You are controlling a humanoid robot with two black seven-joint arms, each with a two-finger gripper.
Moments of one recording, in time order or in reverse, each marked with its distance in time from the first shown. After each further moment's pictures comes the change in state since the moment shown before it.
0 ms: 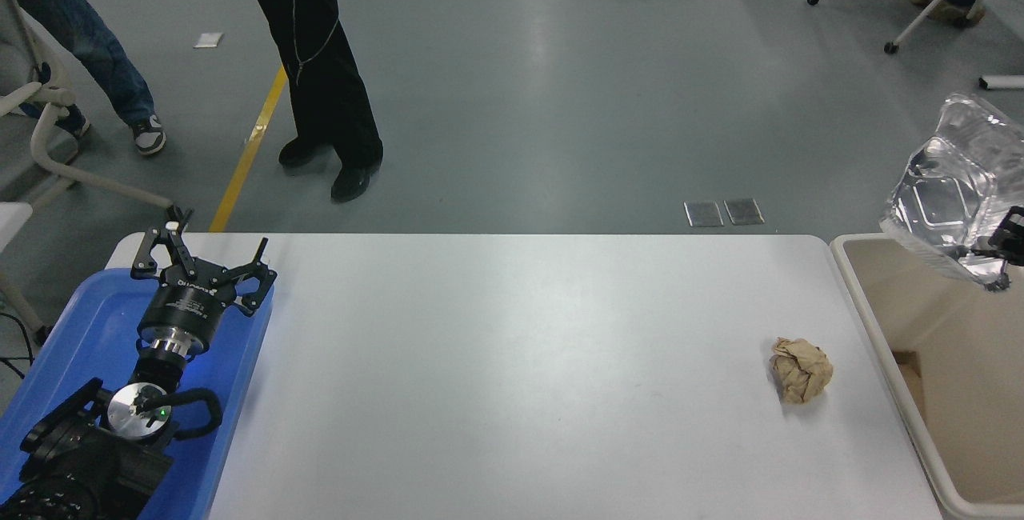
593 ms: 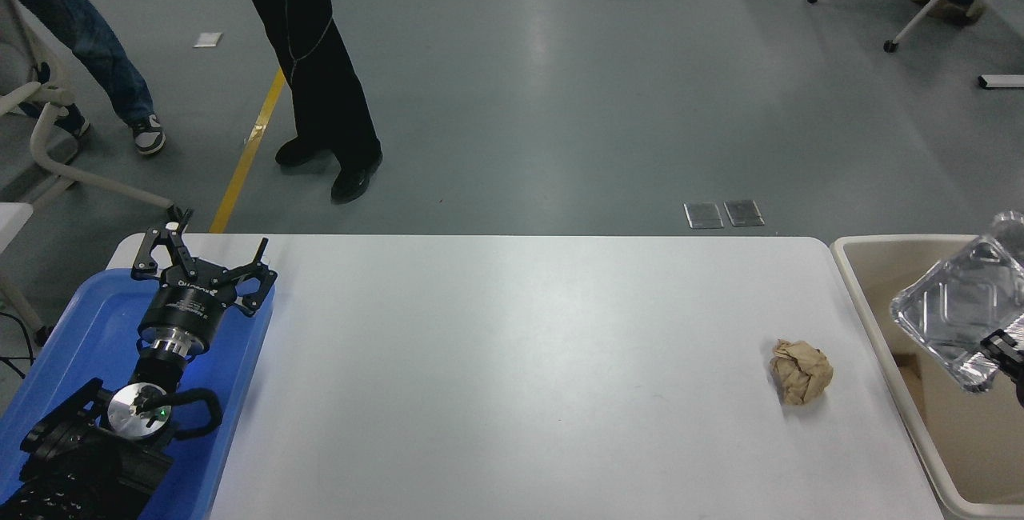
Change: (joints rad) left arm 0.000 0.000 -0.001 0.000 -0.001 0.000 0.000; right arm -0.413 0.325 0.081 -0.365 0.332 -0.295 -0.037
